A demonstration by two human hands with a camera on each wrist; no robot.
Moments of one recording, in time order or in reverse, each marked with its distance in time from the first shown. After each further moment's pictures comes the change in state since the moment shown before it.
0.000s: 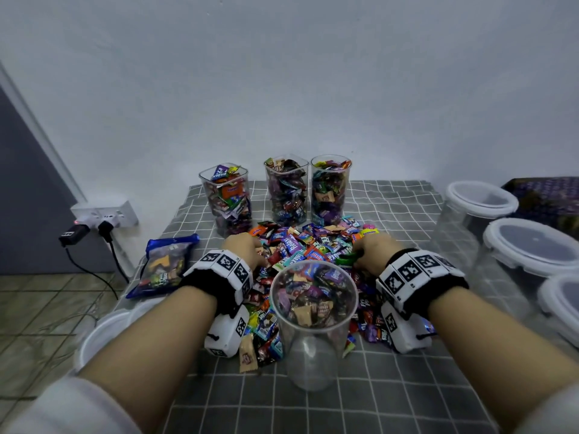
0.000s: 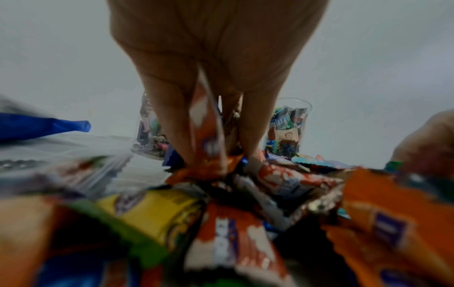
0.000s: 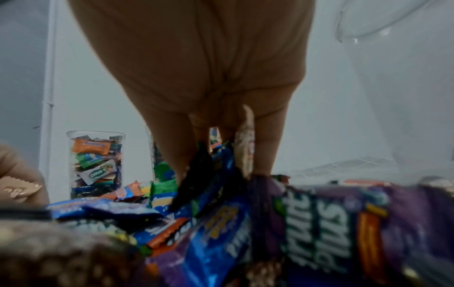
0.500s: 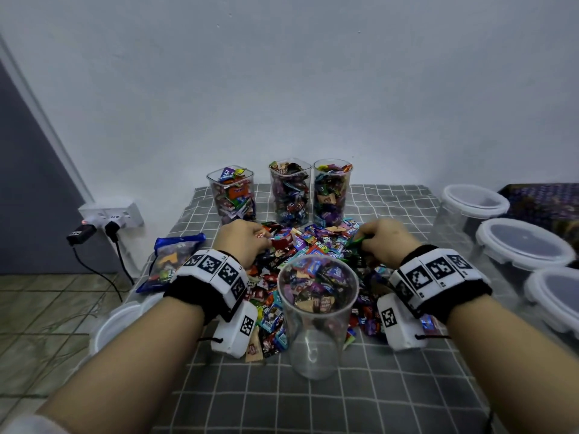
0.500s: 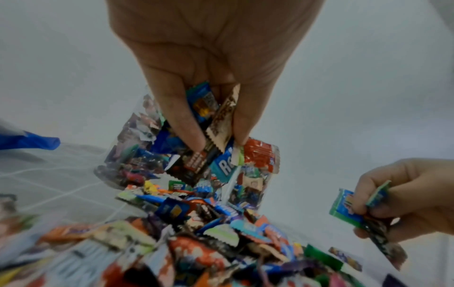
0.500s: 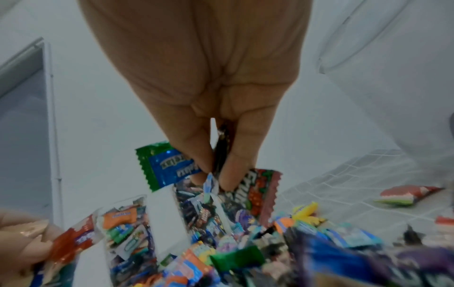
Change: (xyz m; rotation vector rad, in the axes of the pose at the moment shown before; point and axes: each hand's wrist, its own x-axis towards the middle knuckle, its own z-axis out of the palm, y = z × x) left_hand -0.032 -0.005 -0.017 -0.510 0.216 0.071; right_hand -0.034 -0.001 -0.016 0.522 0.245 -0.062
